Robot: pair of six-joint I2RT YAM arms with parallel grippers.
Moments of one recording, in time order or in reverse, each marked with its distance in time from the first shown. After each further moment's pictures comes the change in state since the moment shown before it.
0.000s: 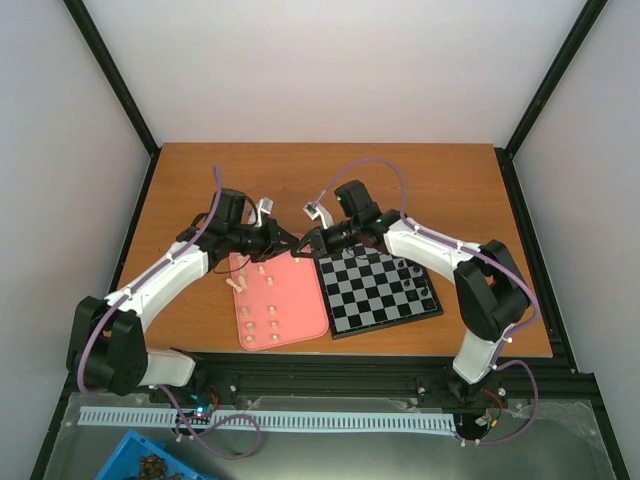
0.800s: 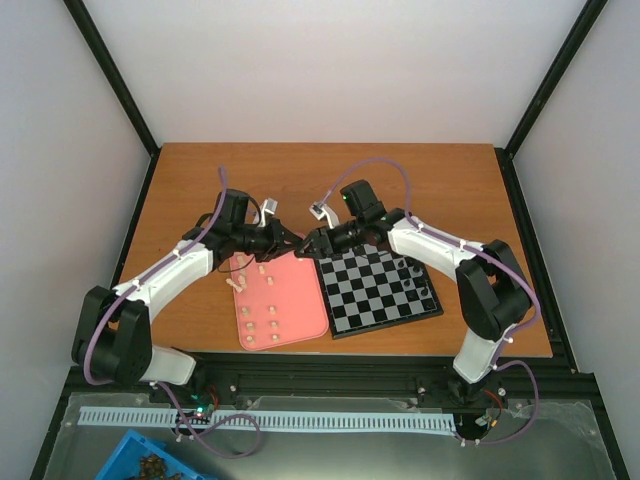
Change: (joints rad) left arm -0.005 0.042 -0.017 0.072 0.058 -0.028; right arm -0.030 -0.004 -0.011 -0.047 -0.013 -0.051
